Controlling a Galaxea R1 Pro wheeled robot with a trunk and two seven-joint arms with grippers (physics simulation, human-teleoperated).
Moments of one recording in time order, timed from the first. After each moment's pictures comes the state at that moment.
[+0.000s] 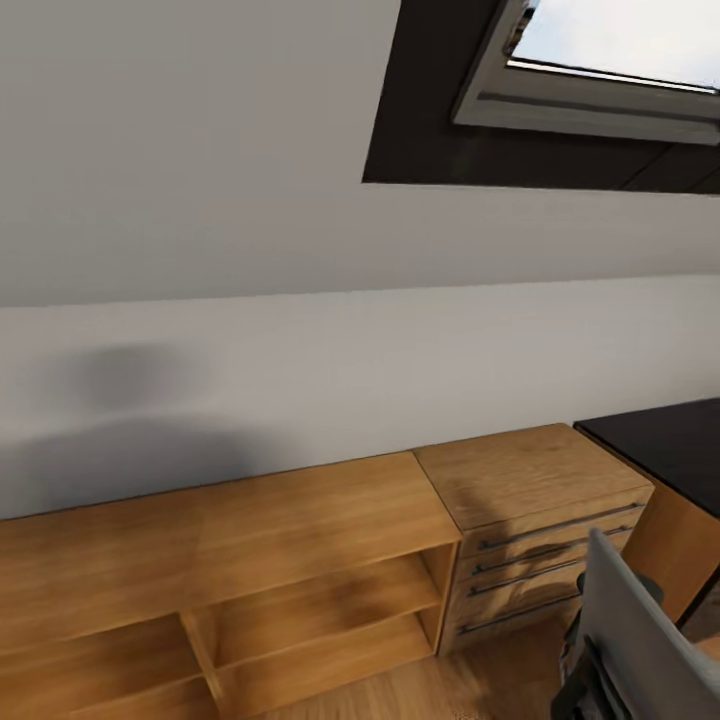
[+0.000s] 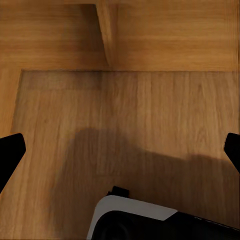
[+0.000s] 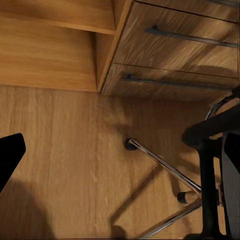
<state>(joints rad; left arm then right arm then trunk) -0.05 0.05 -0.80 -0.28 0.91 -0.54 0.28 -0.27 -0.05 0.60 0.02 -0.25 -0.63 -0.20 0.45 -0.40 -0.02</state>
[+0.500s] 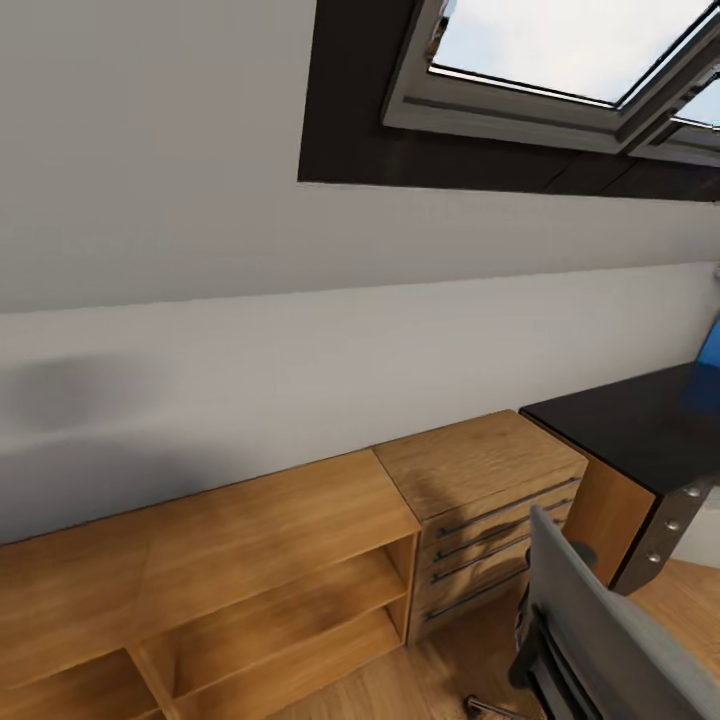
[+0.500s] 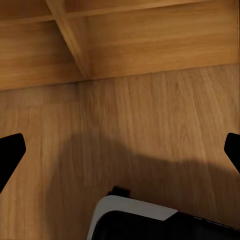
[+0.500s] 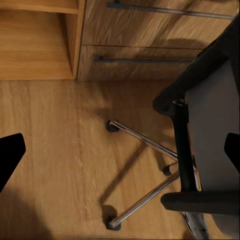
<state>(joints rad) -0.05 0.05 -0.80 -0.28 0.91 -0.54 0.28 -0.27 -0.05 0.60 0.02 -0.25 -0.63 -0.20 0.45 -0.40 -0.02</state>
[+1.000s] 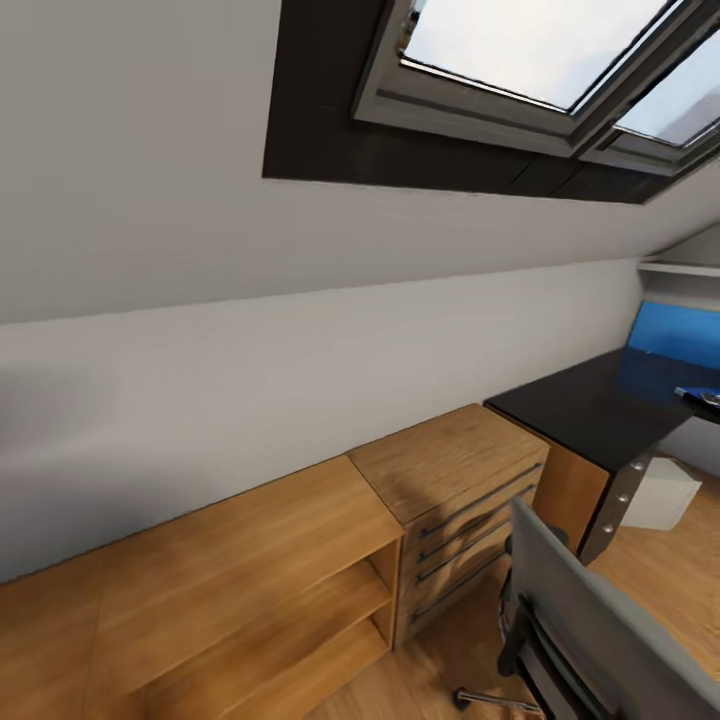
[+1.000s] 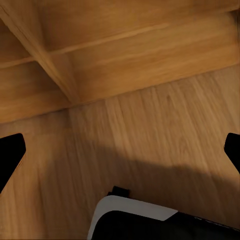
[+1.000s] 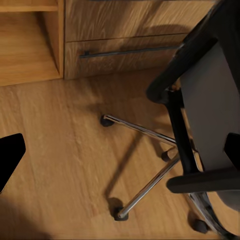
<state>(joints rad) -0.05 0.05 -0.79 -0.28 0.91 -0.54 0.28 -0.27 -0.05 0.60 0.02 -0.25 -0.63 -0.20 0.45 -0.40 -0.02</state>
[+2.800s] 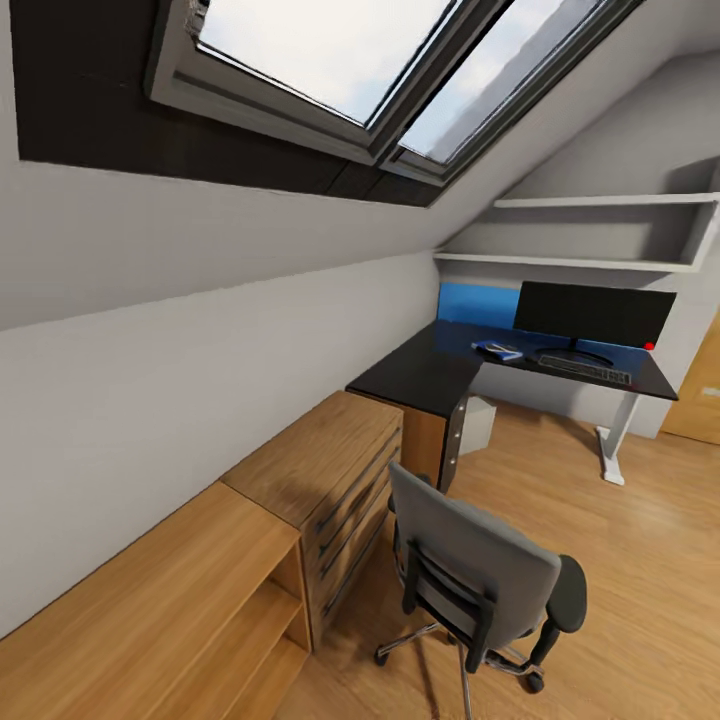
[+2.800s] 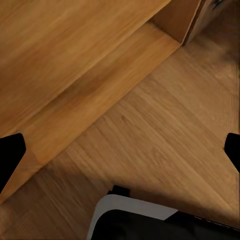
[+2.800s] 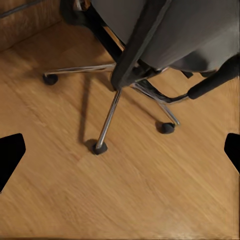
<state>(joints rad) -0.05 0.05 -0.79 -0.28 0.91 -0.53 0.28 -0.27 -0.05 0.60 0.02 -0.25 -0.63 -0.20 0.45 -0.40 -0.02</state>
